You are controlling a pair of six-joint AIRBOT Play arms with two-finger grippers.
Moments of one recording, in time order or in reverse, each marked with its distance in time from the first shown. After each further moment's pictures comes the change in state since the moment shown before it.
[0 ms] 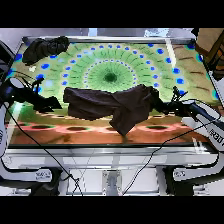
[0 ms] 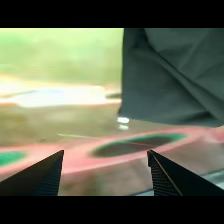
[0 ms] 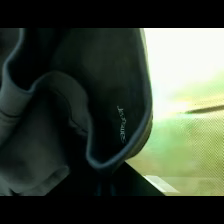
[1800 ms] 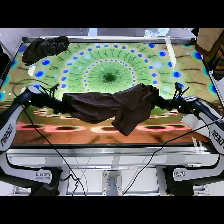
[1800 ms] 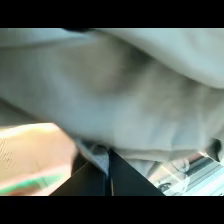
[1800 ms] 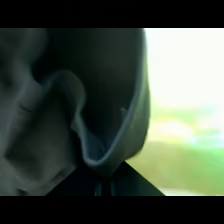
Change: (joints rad) left arm -0.104 -0.053 -0.066 -0.257 0.081 0.060; right arm -0.003 0.048 0.077 -0.025 0.018 -0.060
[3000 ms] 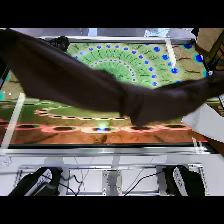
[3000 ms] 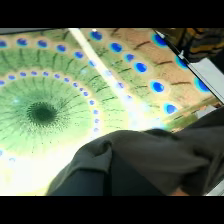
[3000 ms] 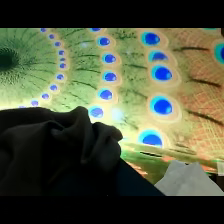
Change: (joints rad) left arm 0.116 0.571 0.852 -0.188 -0.328 -0.097; right arm -0.116 0.968 0.534 -0.649 0.703 0.190
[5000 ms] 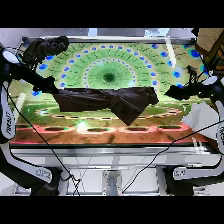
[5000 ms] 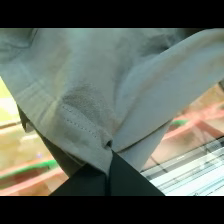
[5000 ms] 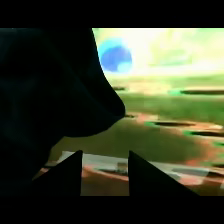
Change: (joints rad) left arm -0.068 -0.738 -0.207 0.416 -0.102 -0.018; right arm 0.023 -0.981 -0.234 0.247 -0.338 -0.003
